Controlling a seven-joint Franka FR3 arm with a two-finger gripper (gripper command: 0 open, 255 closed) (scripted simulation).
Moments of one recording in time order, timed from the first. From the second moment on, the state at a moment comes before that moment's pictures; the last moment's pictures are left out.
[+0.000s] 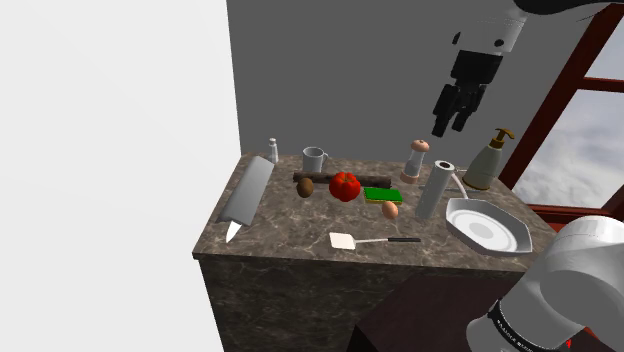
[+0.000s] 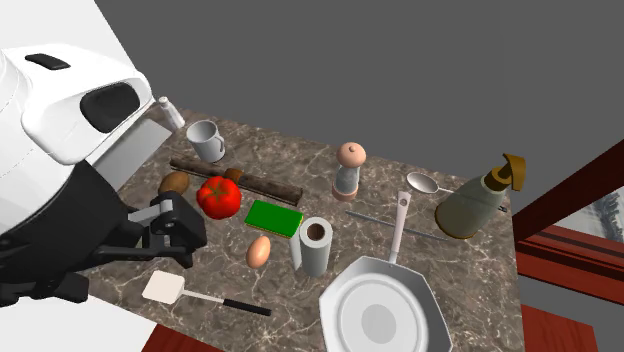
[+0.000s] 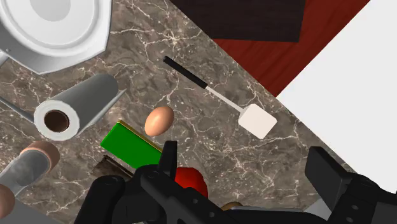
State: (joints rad) arm 0.02 -0.75 -0.03 -2.26 0.05 1.51 -0.01
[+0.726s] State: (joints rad) arm -0.04 -0.58 -0.14 -2.28 -0.07 1.70 -0.14
